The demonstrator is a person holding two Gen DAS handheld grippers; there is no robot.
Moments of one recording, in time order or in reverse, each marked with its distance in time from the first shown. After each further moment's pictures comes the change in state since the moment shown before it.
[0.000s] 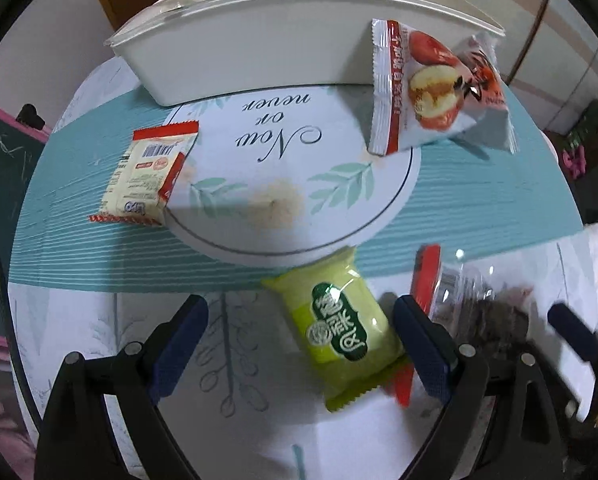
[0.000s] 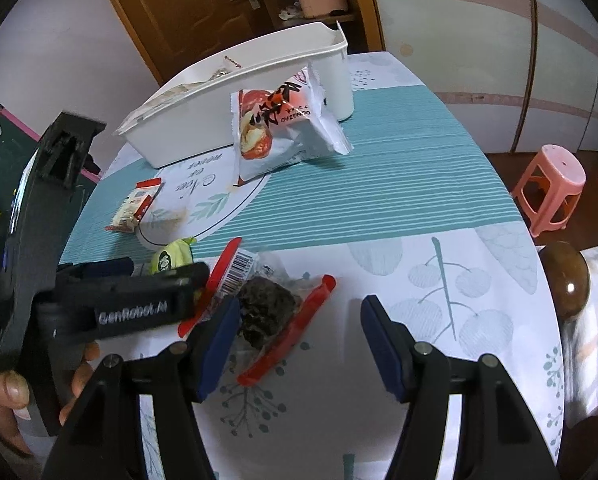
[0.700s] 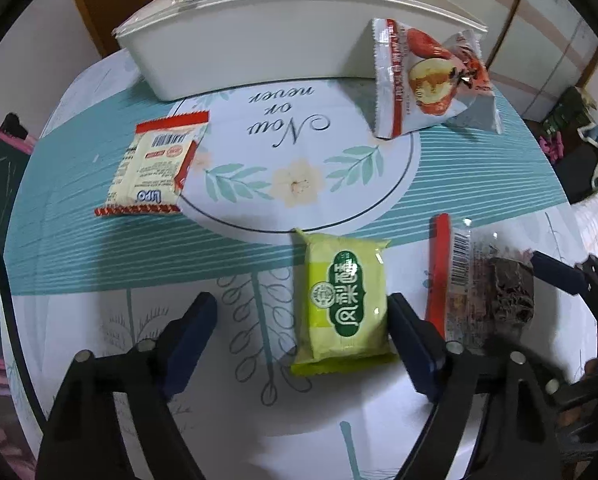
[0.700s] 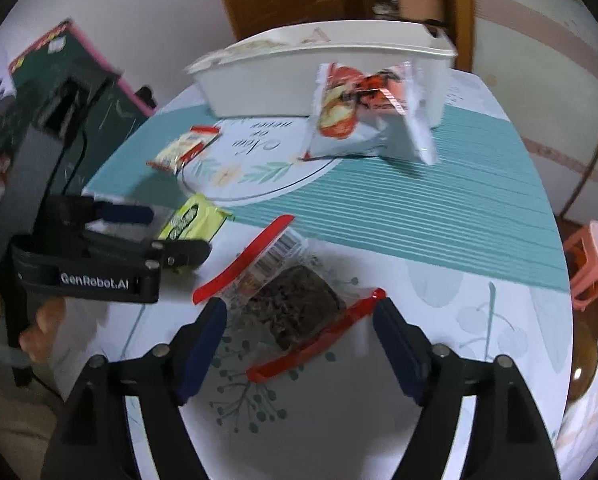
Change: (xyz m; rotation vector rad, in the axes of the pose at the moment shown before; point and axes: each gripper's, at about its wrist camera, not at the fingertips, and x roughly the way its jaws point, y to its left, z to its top) left arm 0.001 0.044 -0.009 0.073 -0.021 -0.082; right arm 0.022 0.022 -0.004 -0.347 0.058 0.103
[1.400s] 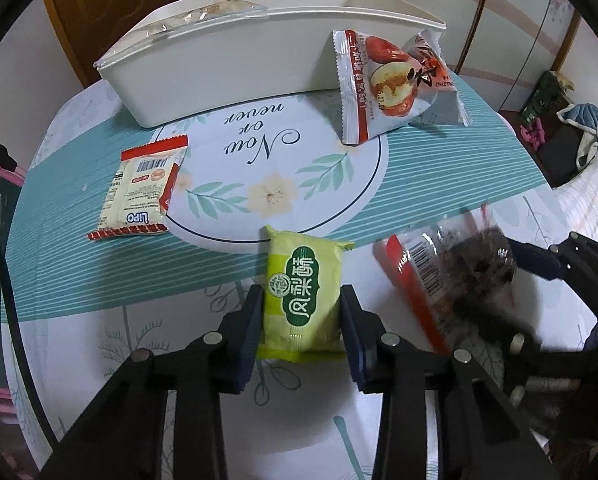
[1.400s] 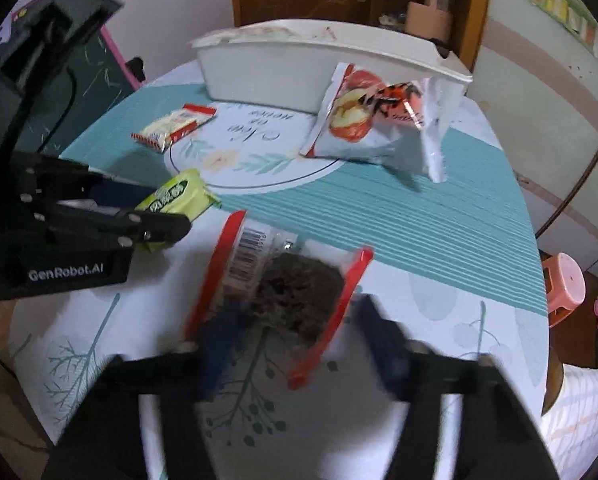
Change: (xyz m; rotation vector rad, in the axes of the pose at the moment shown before) left arm -0.012 -0.011 -0.003 0.085 -0.059 -0.026; right arm 0.006 0.020 0.001 -0.072 0.001 -0.157
